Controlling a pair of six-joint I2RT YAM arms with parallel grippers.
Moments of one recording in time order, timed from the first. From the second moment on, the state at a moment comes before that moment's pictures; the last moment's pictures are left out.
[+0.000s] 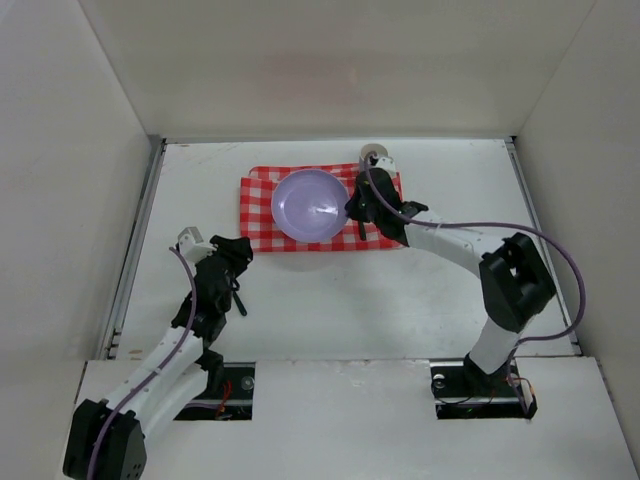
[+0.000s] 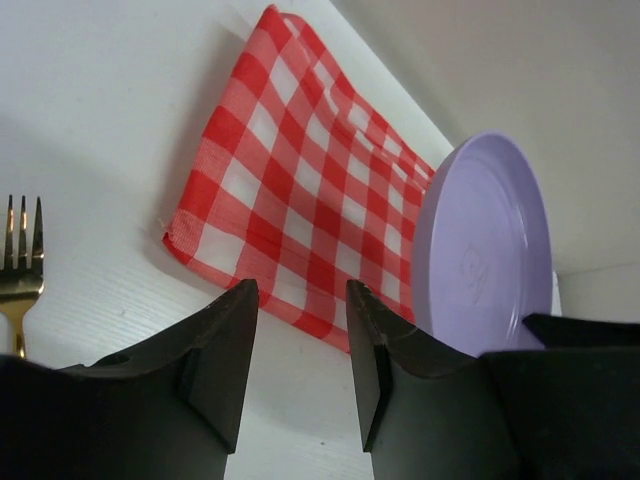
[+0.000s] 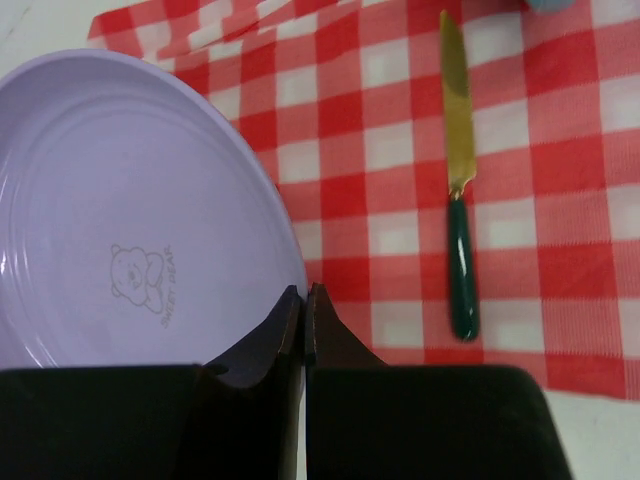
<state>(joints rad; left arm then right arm) -0.36 0.70 0.23 0.24 -0.41 -0.88 0.66 1.70 1.20 -0.07 0.26 0.69</state>
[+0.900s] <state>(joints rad) -0.35 0.79 0.22 0.27 -0.36 -0.91 0.53 2.03 1.46 -0.18 0.19 0.66</state>
